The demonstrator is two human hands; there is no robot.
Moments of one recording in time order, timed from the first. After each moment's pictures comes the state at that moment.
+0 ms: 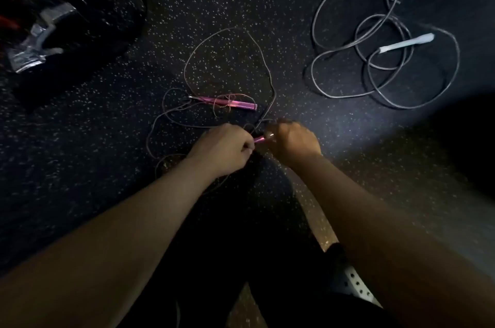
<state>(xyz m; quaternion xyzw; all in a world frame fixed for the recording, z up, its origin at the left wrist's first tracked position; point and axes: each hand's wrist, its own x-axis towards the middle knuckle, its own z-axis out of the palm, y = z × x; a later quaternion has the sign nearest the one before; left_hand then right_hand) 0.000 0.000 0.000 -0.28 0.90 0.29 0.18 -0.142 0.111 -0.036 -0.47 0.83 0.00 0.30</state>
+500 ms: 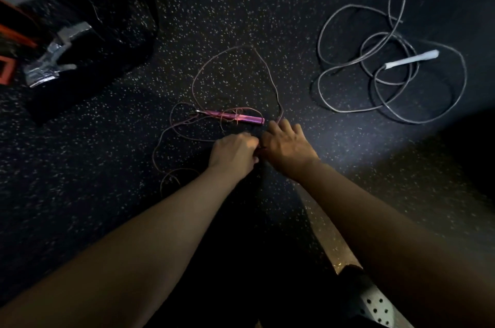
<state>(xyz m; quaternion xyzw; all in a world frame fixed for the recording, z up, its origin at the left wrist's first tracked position) -0.015 0.004 -0.038 -0.31 0.92 0.16 0.17 -0.135 0.089 -0.055 -0.60 0.77 0.12 0.17</state>
